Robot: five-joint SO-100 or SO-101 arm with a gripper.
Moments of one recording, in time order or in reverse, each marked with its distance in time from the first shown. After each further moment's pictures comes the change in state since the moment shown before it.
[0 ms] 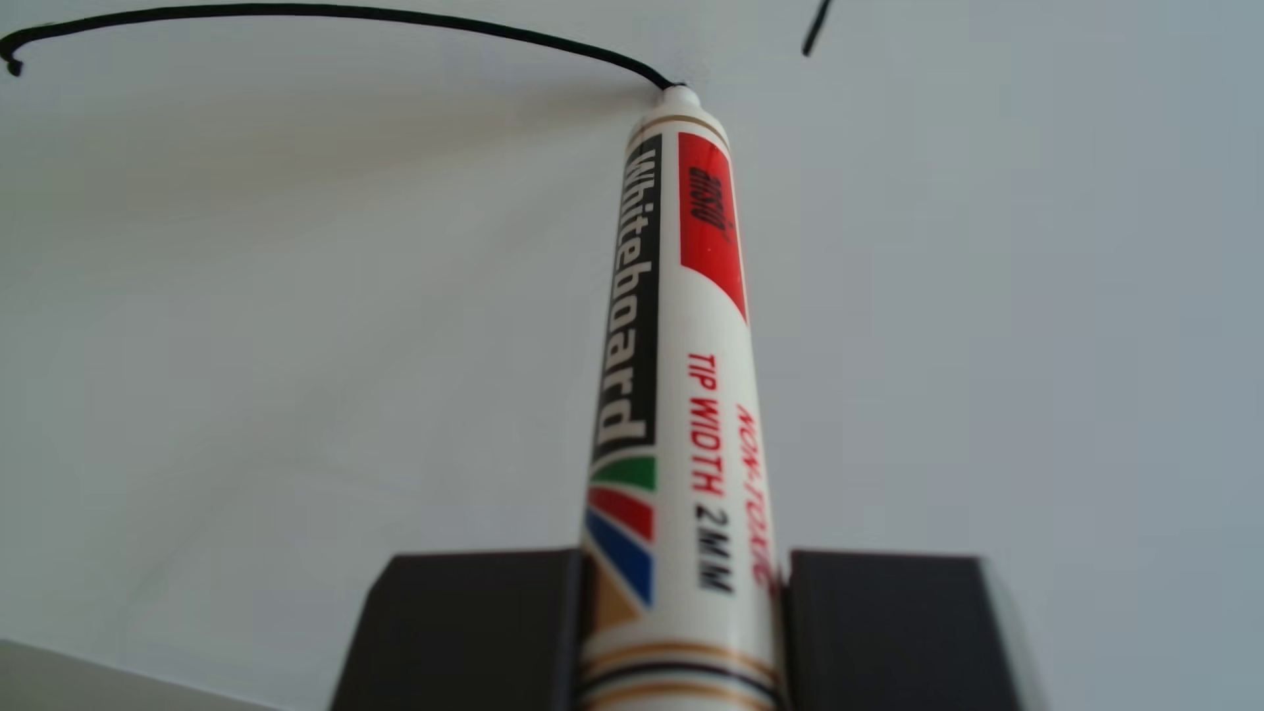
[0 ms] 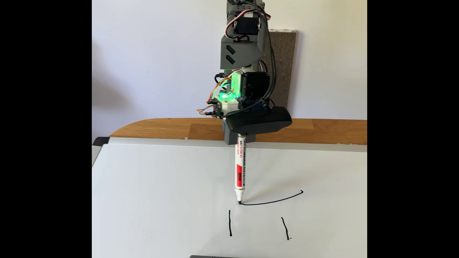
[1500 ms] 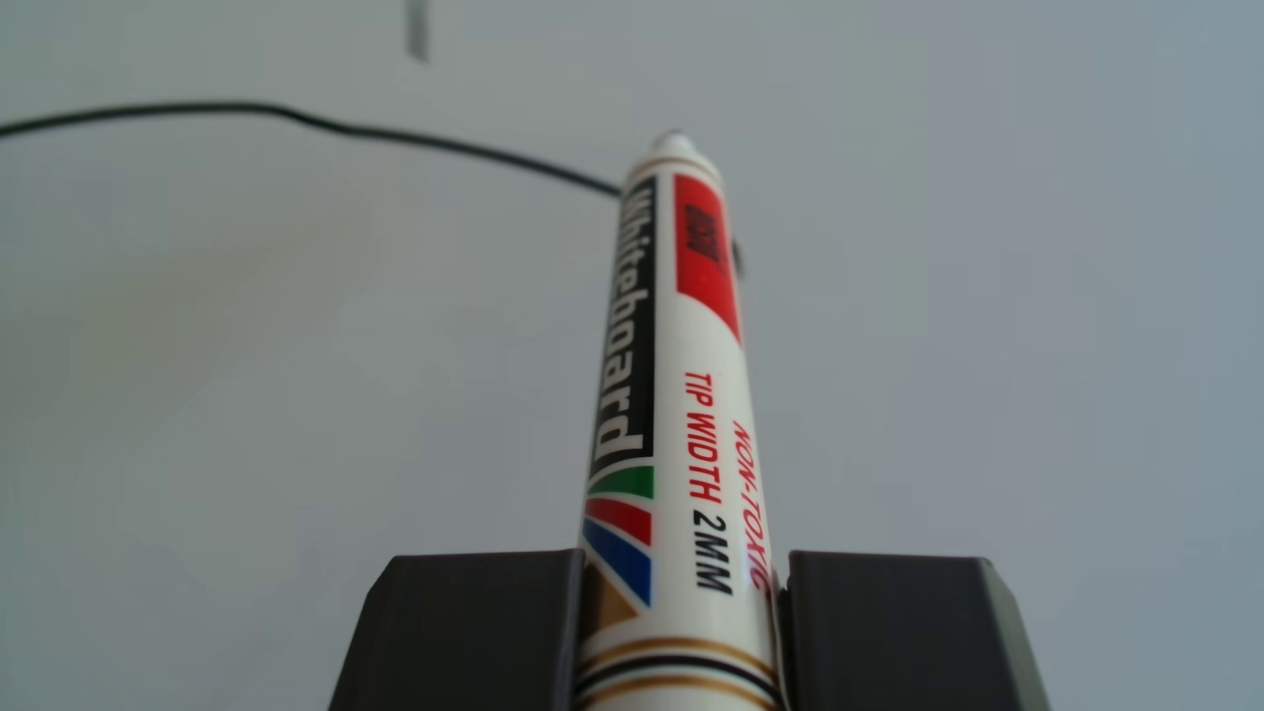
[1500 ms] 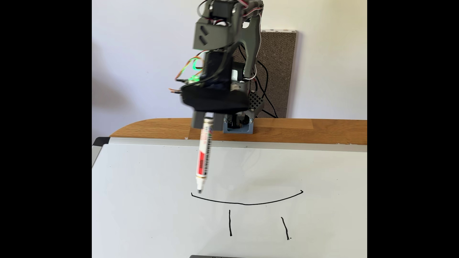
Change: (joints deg) arm 9.1 12.4 -0.1 0.2 -0.9
